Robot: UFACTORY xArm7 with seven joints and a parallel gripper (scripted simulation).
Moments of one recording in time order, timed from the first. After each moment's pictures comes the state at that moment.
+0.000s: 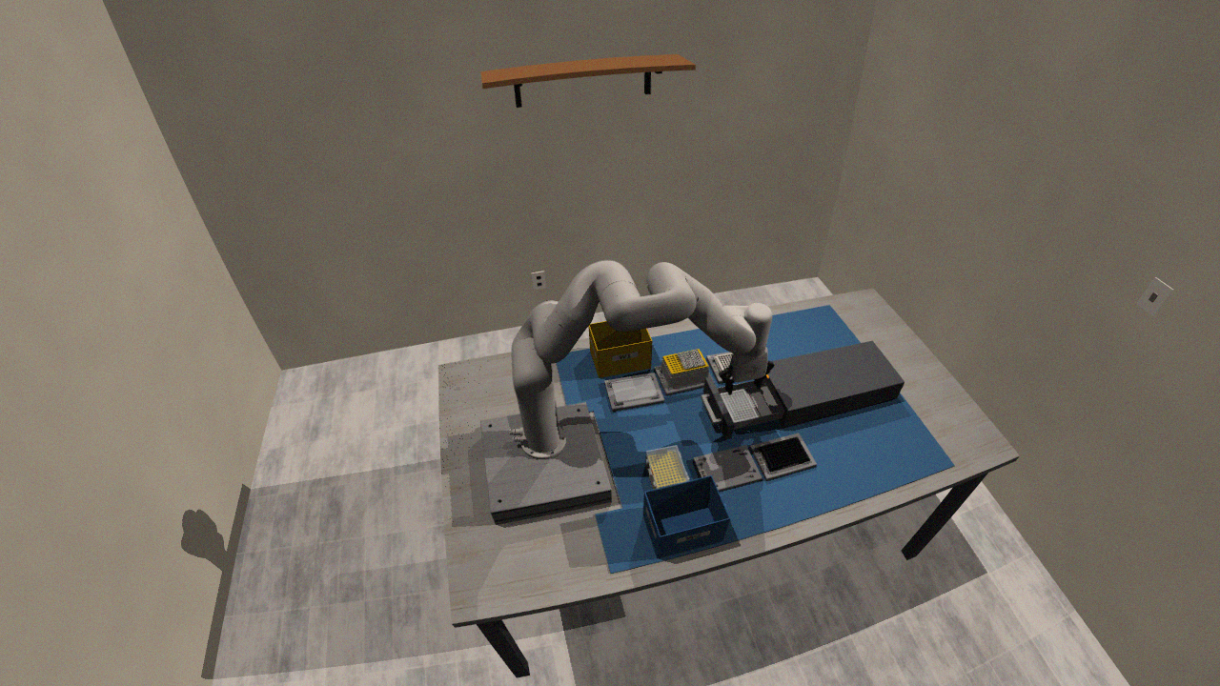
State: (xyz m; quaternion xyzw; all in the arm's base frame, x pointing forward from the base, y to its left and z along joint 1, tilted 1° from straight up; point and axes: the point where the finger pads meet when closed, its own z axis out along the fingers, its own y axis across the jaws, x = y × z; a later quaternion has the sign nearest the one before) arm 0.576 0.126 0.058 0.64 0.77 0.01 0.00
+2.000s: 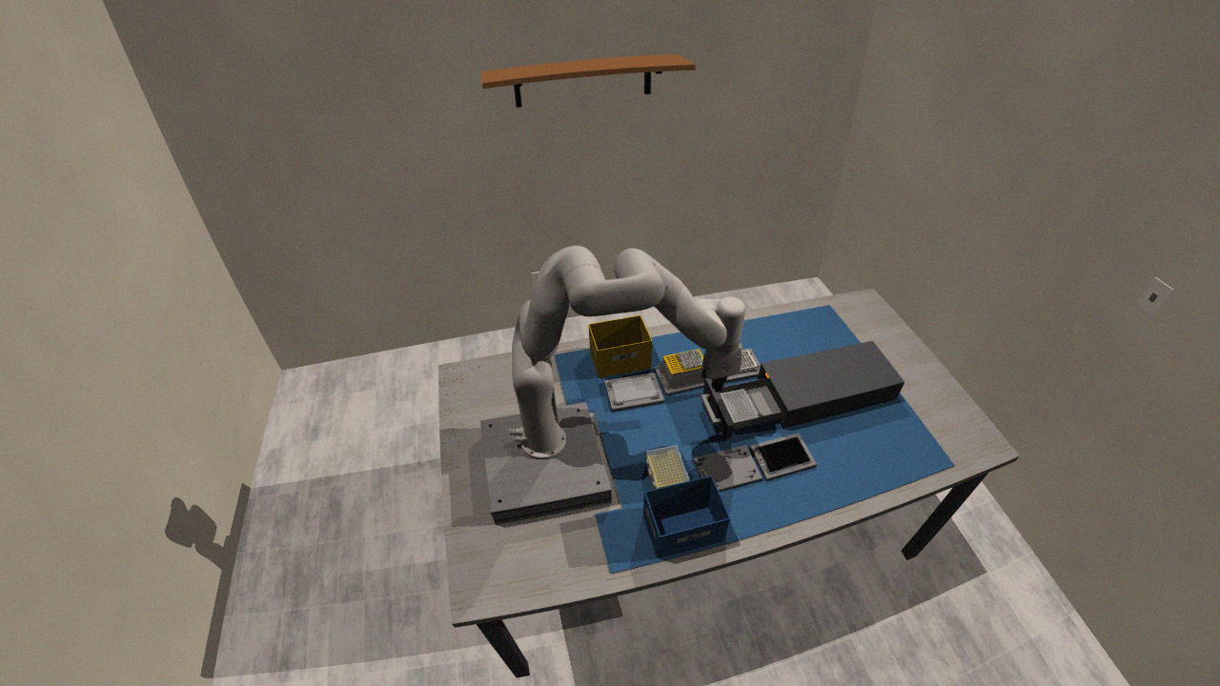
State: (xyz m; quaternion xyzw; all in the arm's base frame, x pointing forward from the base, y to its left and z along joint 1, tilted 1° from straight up) arm 0.492 0.110 0.091 0.64 0.77 0.00 0.00
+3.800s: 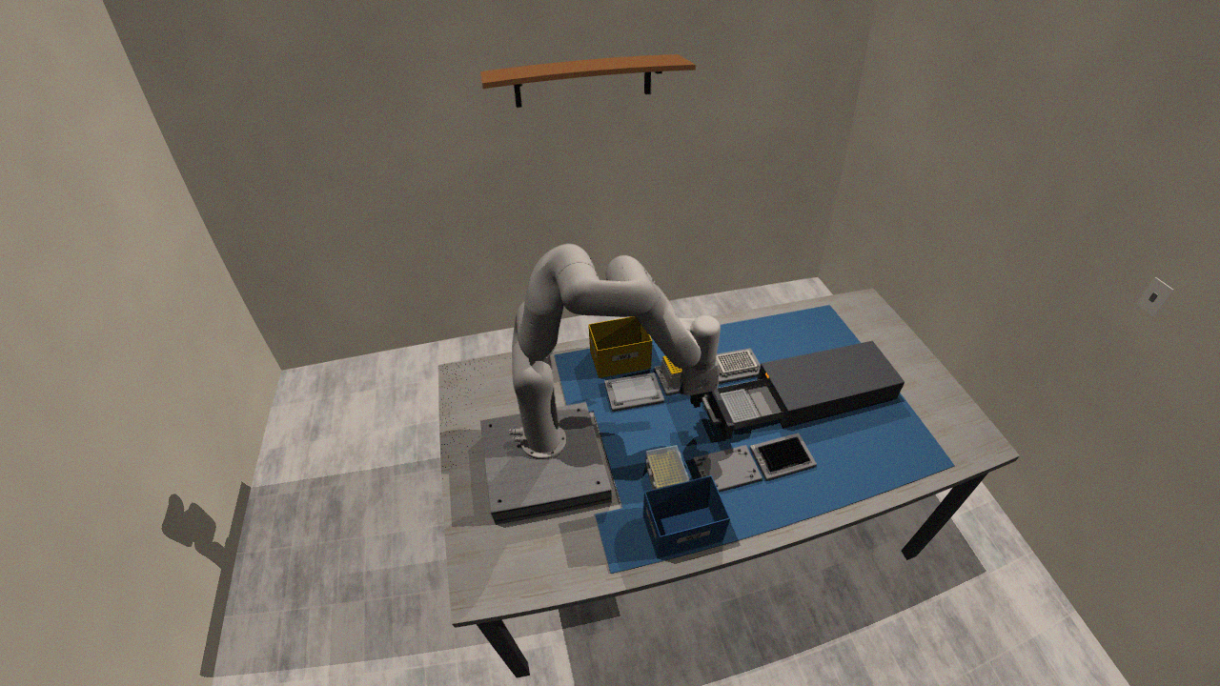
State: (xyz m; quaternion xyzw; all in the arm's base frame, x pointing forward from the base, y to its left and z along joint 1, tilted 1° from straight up) arm 0.434 0.100 0.042 0.64 0.77 0.01 0.00
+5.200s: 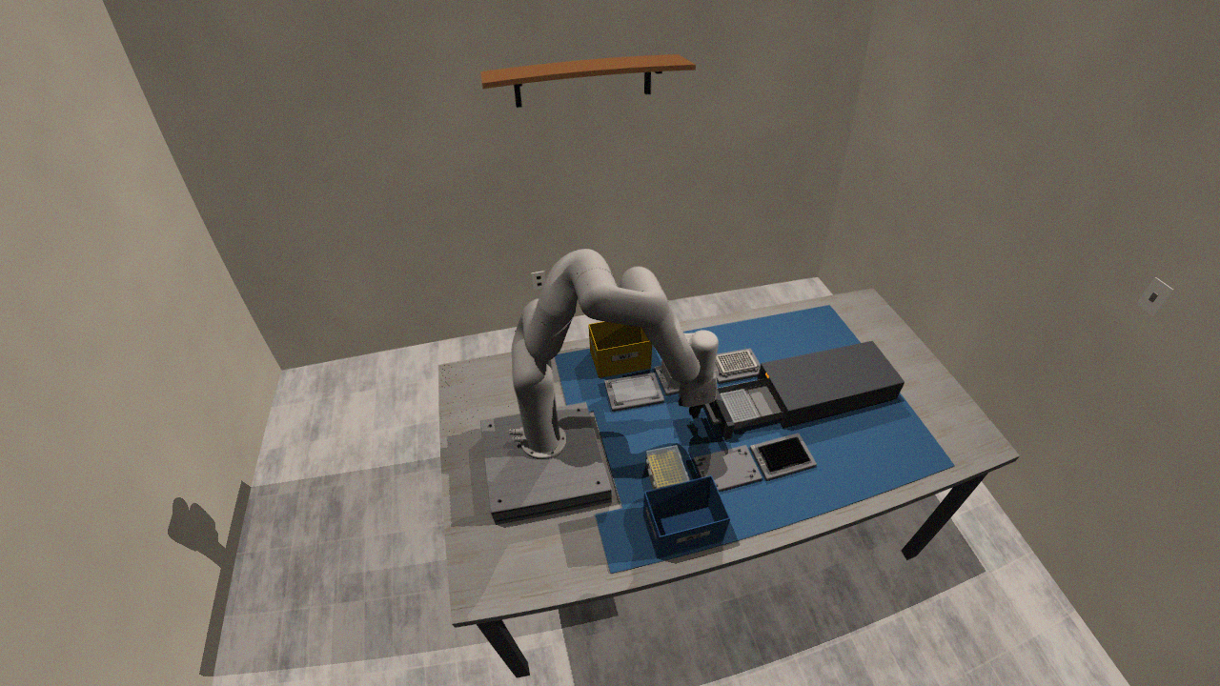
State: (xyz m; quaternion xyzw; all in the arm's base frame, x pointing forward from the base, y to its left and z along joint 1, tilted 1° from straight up) arm 0.435 0.100 -0.007 0.64 0.77 0.01 0.00
